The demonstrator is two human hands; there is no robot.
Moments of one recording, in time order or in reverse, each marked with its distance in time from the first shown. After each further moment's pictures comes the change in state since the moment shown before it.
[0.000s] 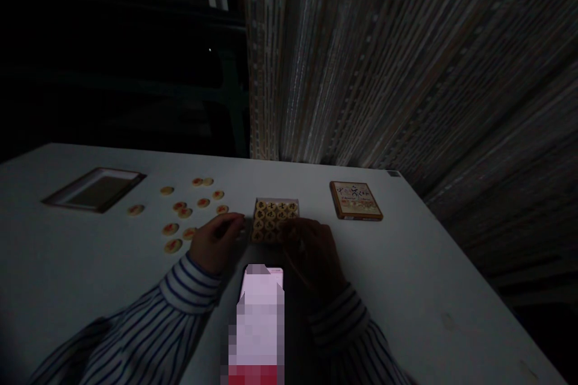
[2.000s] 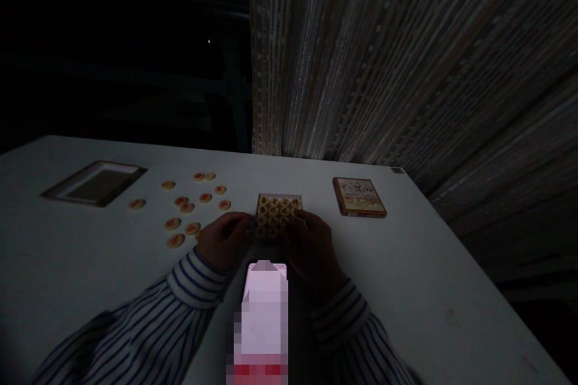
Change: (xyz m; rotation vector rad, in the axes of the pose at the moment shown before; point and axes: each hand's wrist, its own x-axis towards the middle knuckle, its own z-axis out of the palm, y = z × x) left_hand -0.003 -0.001 0.001 0.145 -0.067 0.112; right_hand -0.012 0.023 0.031 -0.133 -0.062 0.030
